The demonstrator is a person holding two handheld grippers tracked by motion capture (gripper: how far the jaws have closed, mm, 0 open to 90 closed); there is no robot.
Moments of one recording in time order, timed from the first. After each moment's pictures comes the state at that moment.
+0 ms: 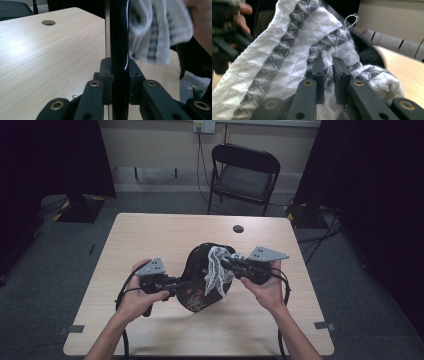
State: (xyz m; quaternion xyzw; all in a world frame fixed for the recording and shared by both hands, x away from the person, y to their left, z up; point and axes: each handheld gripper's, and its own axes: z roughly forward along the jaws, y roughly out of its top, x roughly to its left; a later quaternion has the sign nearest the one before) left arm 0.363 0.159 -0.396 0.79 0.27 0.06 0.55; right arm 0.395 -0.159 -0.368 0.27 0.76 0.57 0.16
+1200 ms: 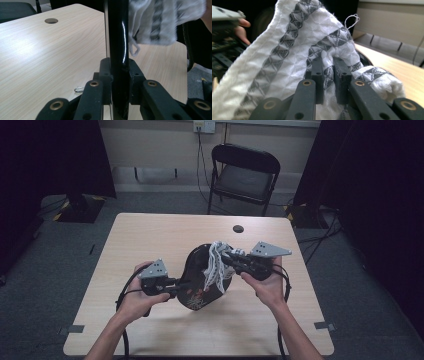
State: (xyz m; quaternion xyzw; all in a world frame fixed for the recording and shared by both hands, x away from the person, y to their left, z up) left arm 0.362 0.157 -0.398 0.80 0.26 0.08 0.53; right arm 0.398 -0.159 -0.356 0.27 0.75 0.58 0.16
